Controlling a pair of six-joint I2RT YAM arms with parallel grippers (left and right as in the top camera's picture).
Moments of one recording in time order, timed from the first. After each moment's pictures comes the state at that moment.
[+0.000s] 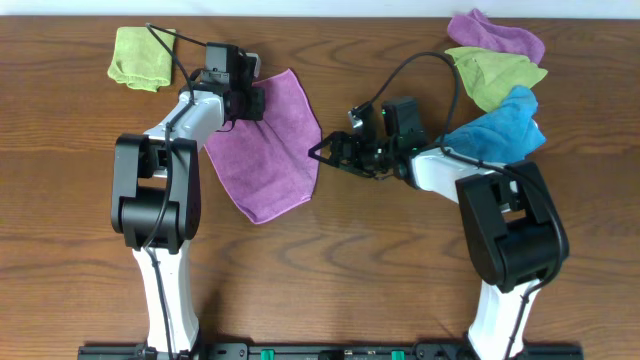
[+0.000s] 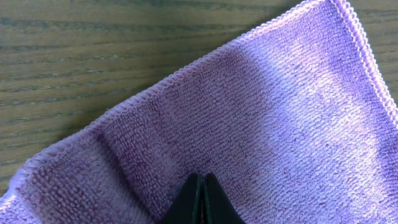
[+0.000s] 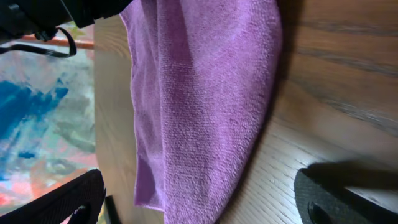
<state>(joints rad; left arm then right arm) -0.12 2.25 1.57 -0.35 0.21 -0.02 0.33 2.06 1.08 0.11 -0.83 0.62</state>
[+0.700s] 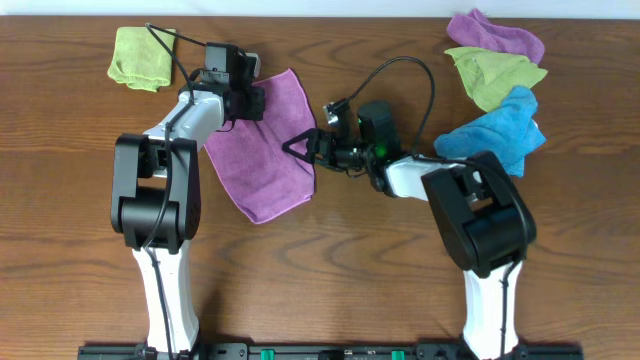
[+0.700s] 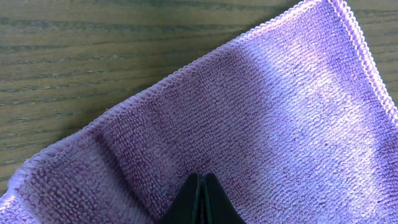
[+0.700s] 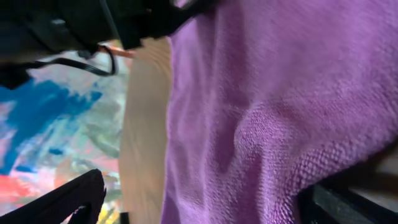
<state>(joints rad) -0.11 2.25 1.57 -0.35 0.21 -0.02 0.42 2.19 1.09 0.57 -0.86 0.87</state>
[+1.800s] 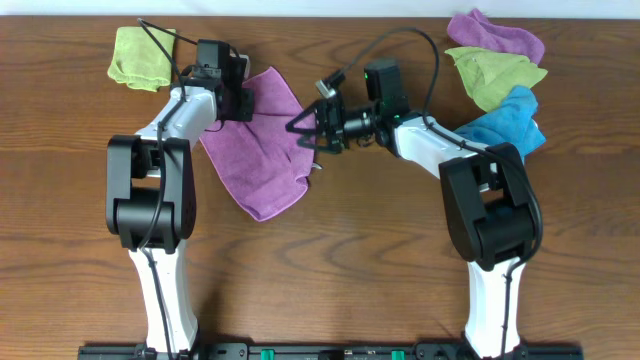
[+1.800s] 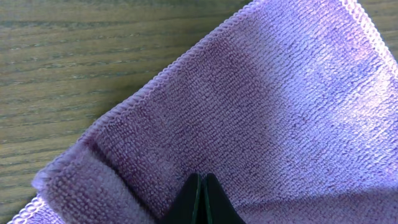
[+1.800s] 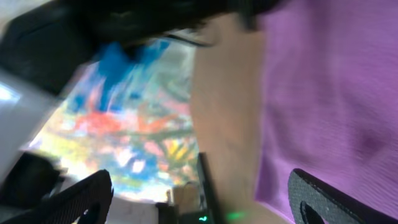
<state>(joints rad) -0.08 2.25 1.60 -0.45 0.13 0.04 0.35 2.20 1.40 0.06 -1.24 0.77</state>
